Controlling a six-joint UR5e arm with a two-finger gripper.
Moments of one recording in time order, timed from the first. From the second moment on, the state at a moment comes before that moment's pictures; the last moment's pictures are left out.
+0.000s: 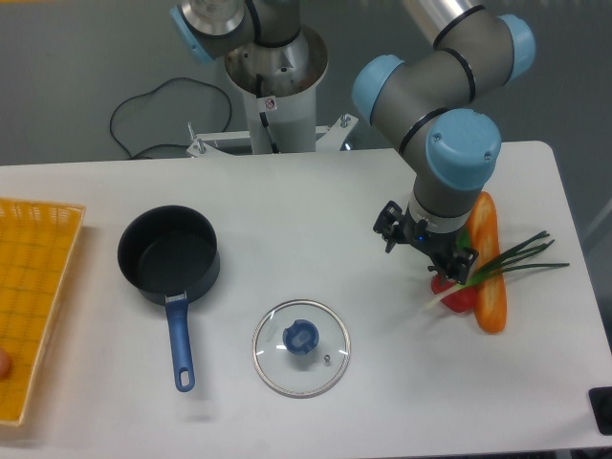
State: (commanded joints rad) arm 2.64 -1.97 -1.44 -1.30 1.53 1.22
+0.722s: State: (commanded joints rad) arm 2.64 -2.02 -1.41 -1.23 1.49 1.23
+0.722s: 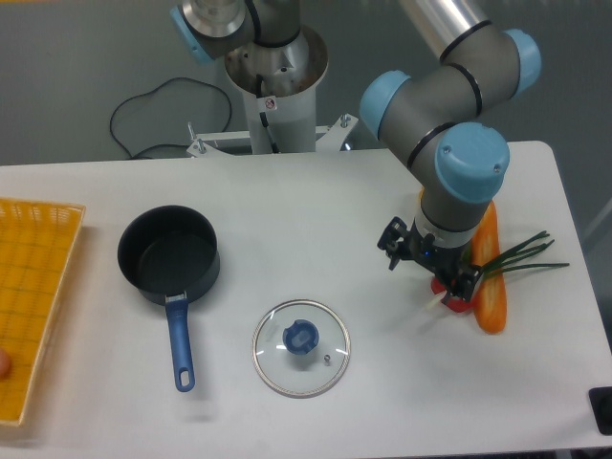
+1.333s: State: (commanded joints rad) arm 2.64 -2.04 -1.49 -1.09 1.49 1.37
